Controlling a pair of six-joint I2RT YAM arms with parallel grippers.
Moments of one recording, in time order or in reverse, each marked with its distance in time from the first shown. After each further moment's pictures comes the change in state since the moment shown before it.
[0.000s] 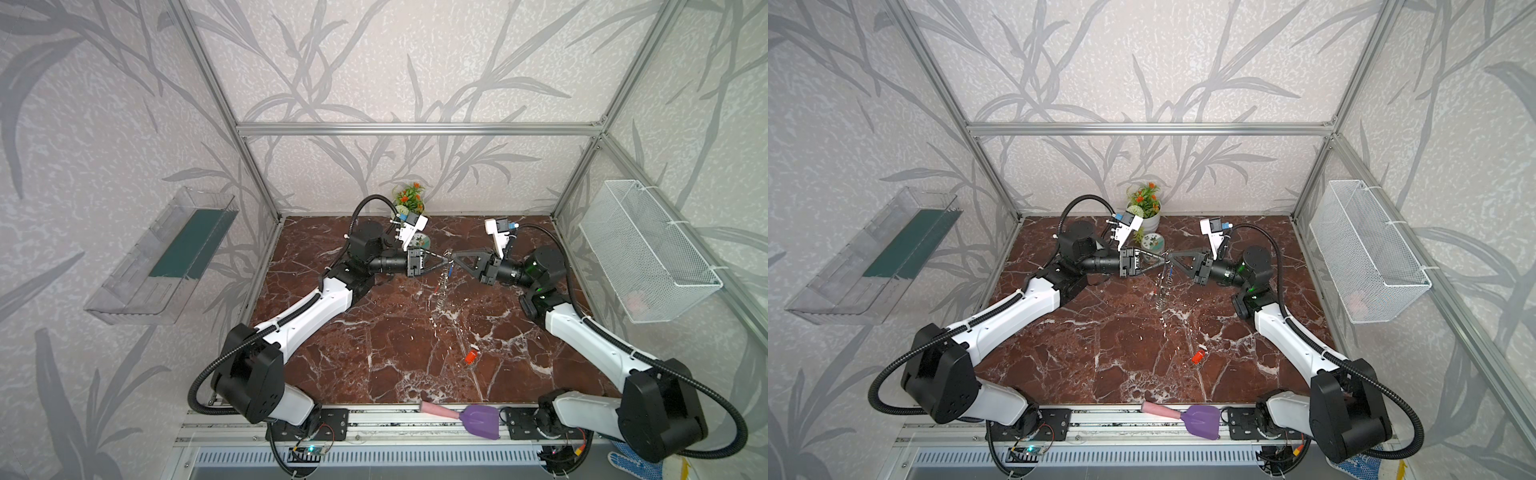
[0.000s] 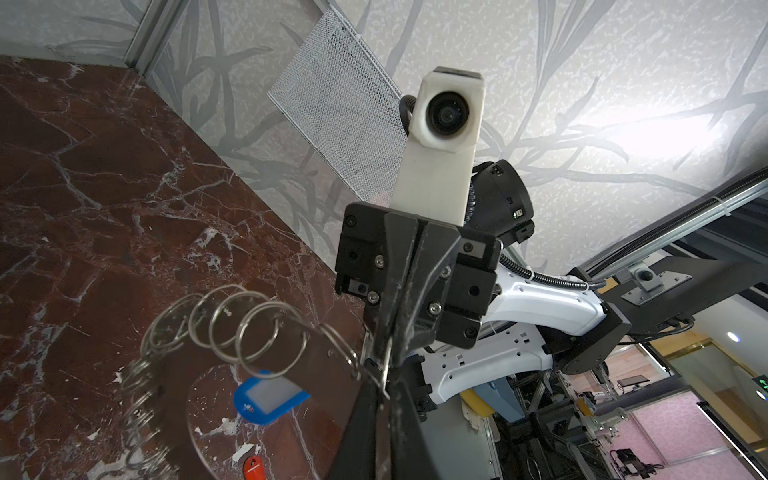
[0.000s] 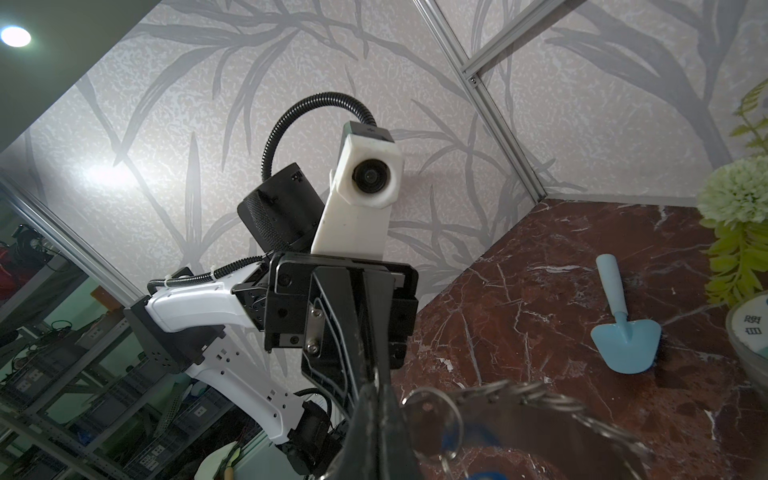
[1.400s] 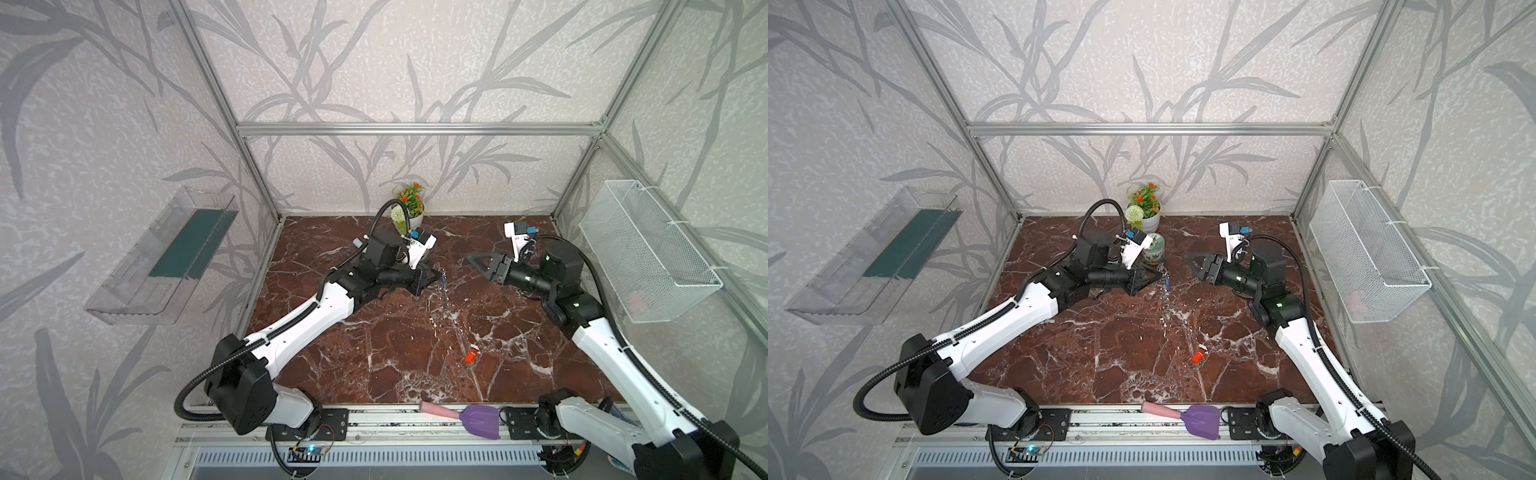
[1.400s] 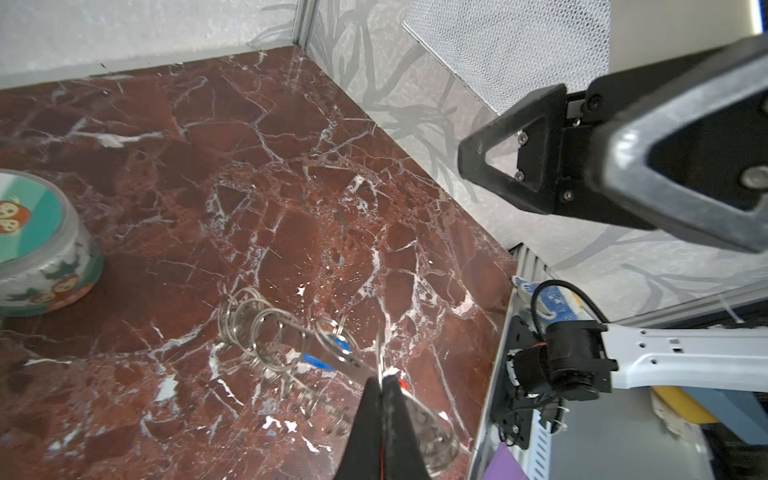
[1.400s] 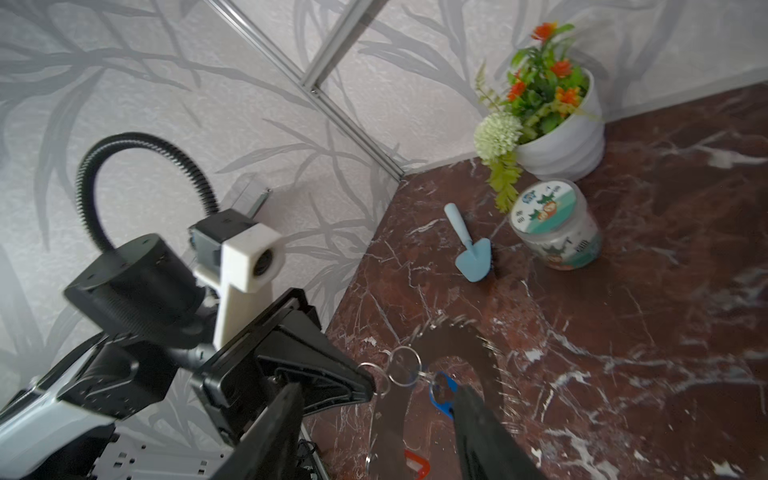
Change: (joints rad) left arm -0.124 -0.061 0.060 -0.528 -0.478 0.529; right arm -0.044 -0.220 0.148 -0.863 0.344 -0.159
